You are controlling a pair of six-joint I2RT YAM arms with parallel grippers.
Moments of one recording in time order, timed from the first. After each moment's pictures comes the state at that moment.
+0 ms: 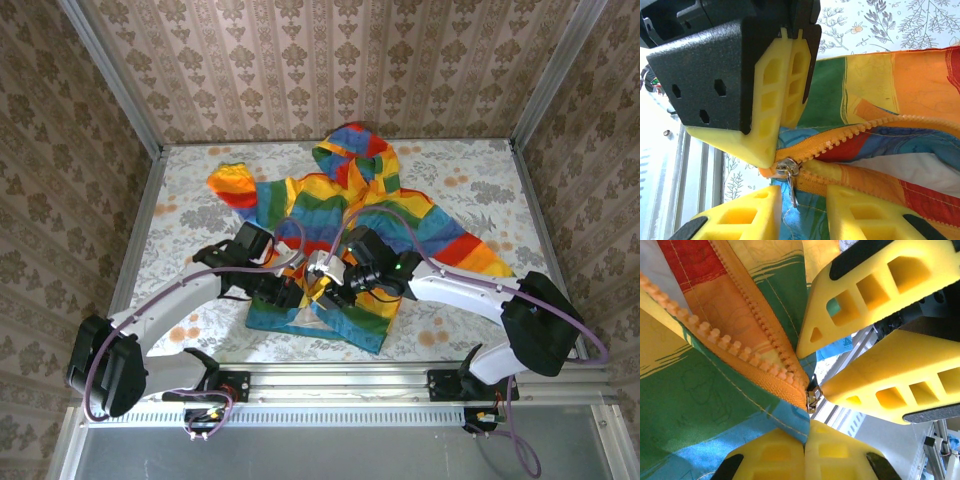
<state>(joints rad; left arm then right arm) -0.61 1.22 0.79 -0.74 0.76 -0.16 0.81 1.47 0.88 -0.19 -0.53 -0.25</state>
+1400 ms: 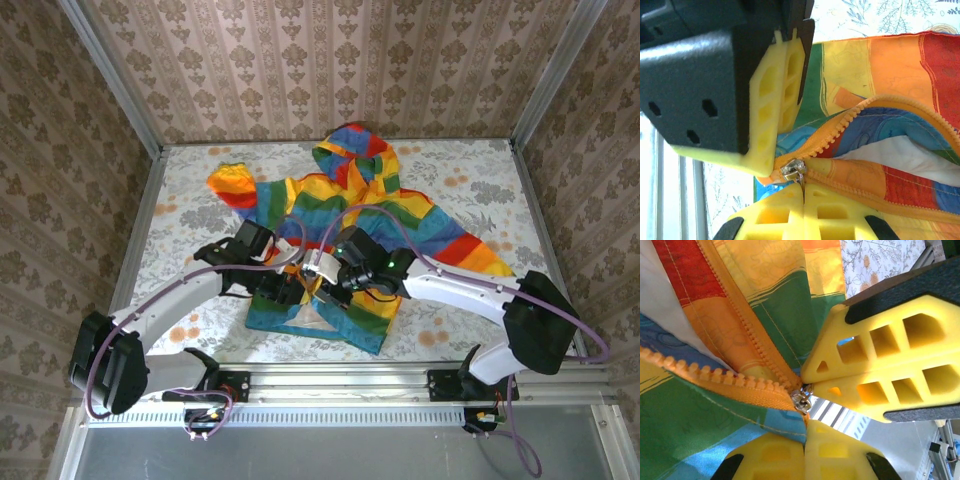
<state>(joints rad) -0.61 1.23 0.81 -0.72 0.75 -0.16 0.86 1.47 0.96 -0.32 -0.35 -0.25</state>
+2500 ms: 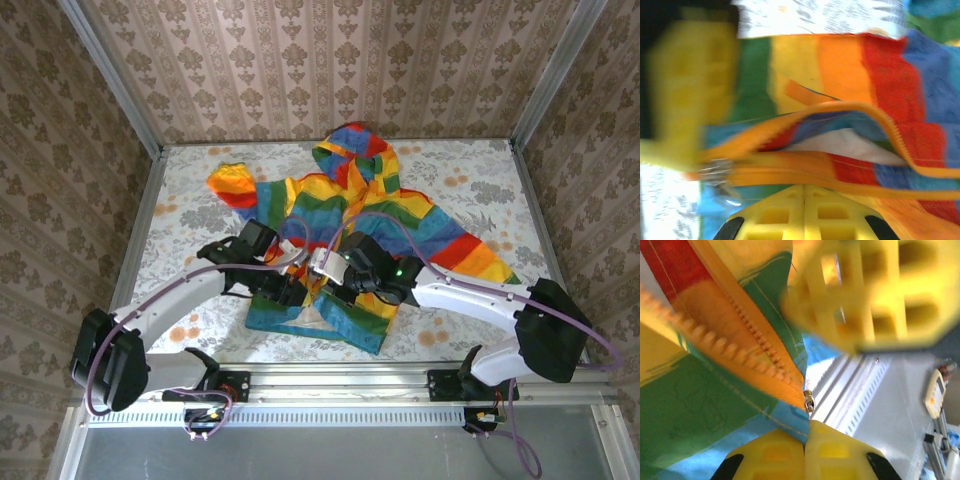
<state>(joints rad) -0.64 1.25 0.83 -0.76 0.76 -0.16 0.86 1.41 0.89 -0.25 -0.13 -0.28</state>
